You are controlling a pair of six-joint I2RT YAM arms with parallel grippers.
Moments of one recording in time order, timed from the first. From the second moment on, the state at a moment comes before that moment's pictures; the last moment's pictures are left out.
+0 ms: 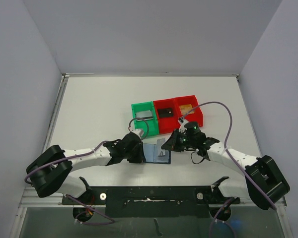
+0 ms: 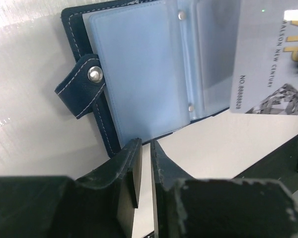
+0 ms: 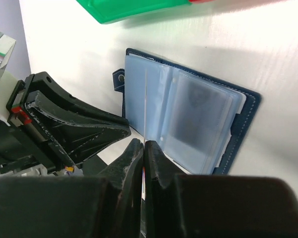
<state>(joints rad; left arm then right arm) -0.91 1.41 0.60 -0.09 0.03 -0.79 0.56 1.25 0.50 0.04 -0.40 0.84</state>
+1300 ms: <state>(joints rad) -0.29 0.85 0.84 -0.56 -0.18 -0.47 0.69 0.91 0.45 0.14 0.00 0.07</state>
